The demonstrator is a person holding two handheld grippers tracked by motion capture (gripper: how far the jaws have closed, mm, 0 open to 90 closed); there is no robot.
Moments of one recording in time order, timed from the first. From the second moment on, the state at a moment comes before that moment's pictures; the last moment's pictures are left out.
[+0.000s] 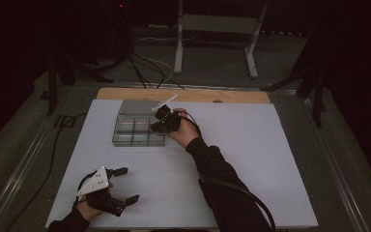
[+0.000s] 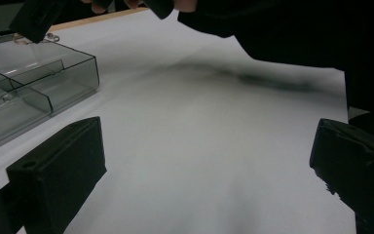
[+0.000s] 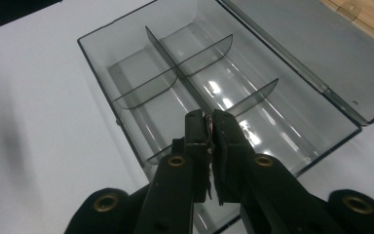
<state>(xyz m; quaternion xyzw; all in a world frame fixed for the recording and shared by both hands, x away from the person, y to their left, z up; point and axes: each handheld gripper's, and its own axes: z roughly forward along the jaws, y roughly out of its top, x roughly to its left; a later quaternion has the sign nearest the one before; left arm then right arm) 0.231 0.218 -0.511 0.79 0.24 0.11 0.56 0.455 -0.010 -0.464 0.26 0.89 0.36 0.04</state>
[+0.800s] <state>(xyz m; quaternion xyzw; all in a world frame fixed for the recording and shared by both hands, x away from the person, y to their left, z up) 0.231 0.218 -0.511 0.79 0.24 0.11 0.56 0.452 -0.019 -0.464 0.26 0.88 0.40 0.01</state>
